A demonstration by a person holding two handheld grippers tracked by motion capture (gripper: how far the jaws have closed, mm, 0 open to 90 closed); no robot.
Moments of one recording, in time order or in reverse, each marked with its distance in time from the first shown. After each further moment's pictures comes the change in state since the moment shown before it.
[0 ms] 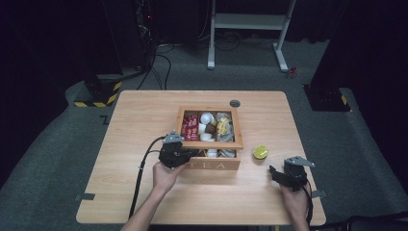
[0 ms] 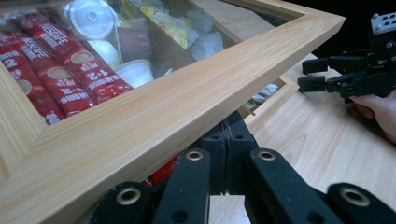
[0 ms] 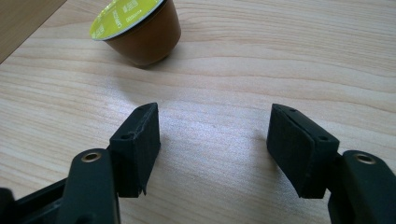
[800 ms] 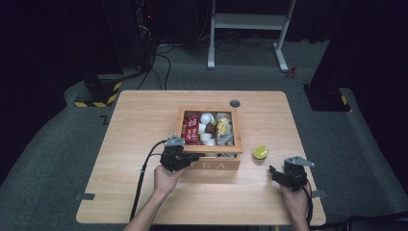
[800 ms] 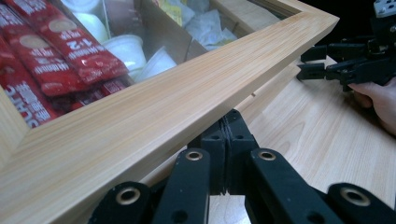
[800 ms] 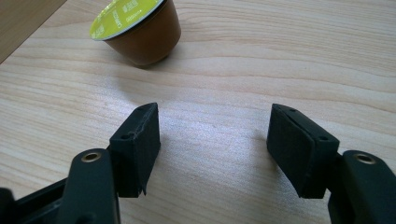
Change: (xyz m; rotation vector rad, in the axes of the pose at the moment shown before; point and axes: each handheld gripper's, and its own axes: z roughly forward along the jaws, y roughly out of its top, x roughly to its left) left arm 0.001 -0.014 0.009 0.032 -0.028 -0.026; right arm 0.000 0.000 0.000 0.000 0.000 0.000
